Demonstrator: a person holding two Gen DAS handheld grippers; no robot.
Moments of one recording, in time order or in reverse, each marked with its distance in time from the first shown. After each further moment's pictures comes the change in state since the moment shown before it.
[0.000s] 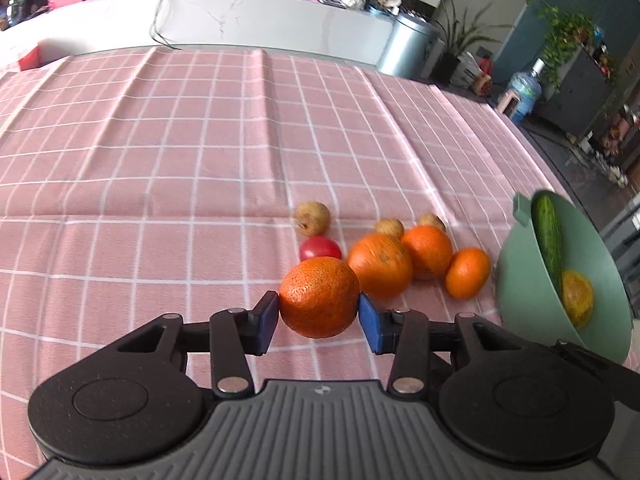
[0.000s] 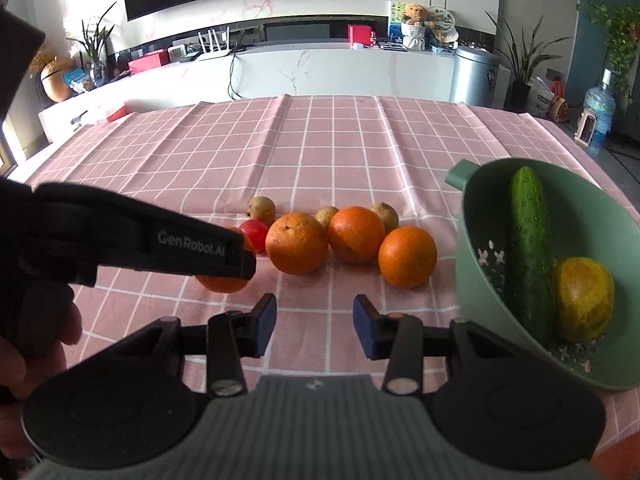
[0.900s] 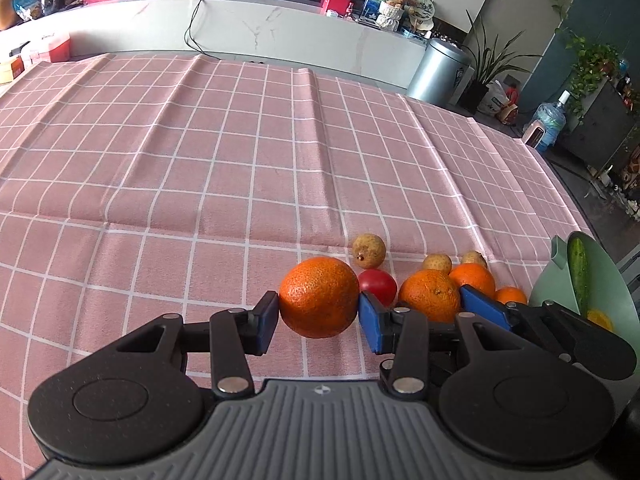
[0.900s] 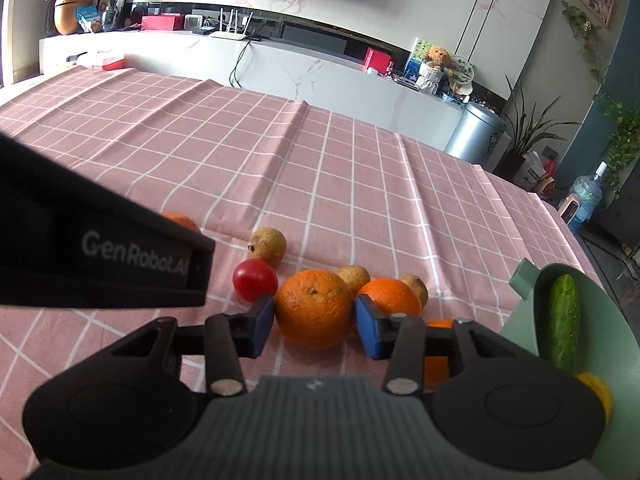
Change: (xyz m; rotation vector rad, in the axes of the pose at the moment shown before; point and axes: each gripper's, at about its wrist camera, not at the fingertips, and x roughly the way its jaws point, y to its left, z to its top) left arm -0.001 0.029 0.007 -0.061 -0.045 0.046; right arm 0.052 0.047 0.021 -0.236 -0.036 -0.152
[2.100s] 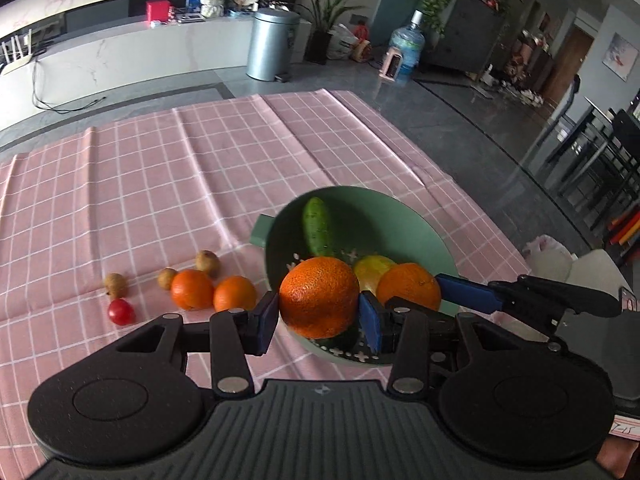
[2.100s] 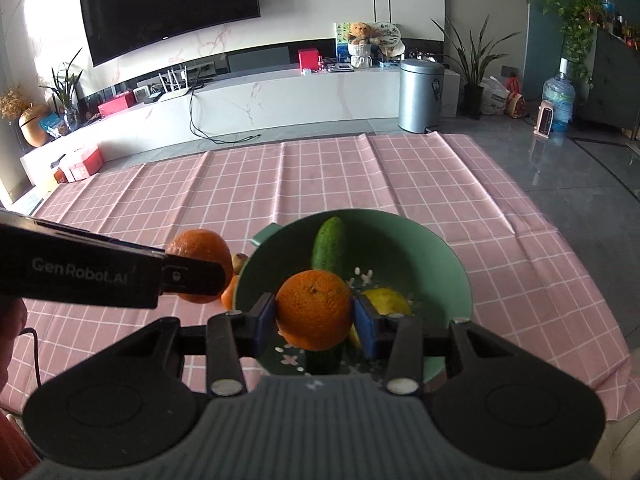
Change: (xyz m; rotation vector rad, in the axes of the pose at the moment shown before) left arm -0.051 -0.197 0.001 0.387 0.108 -0.252; right arm -0.128 -0.206 -0.040 0.353 0.007 0.102
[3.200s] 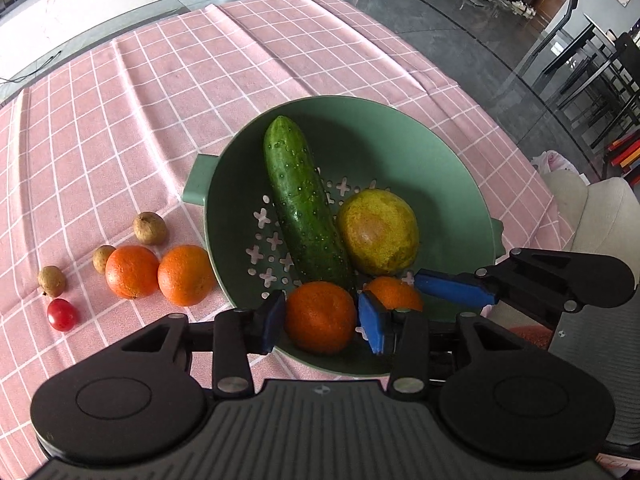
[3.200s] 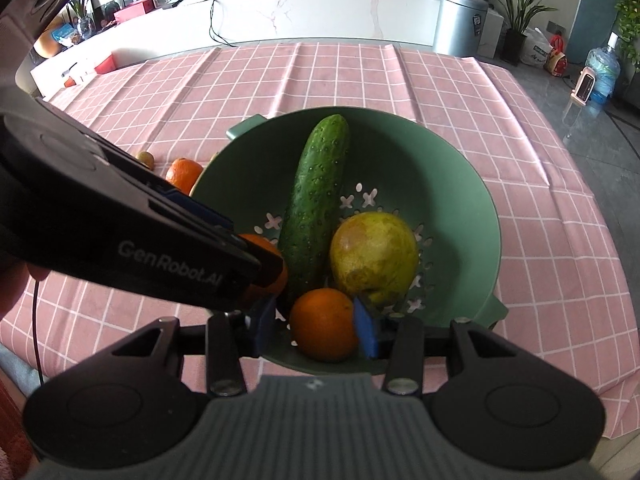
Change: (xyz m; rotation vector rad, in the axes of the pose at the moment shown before) left arm 0.084 -0.004 0.008 0.069 0.279 -0.023; right arm 0.060 -0.013 -0.015 -0.128 0.267 0.038
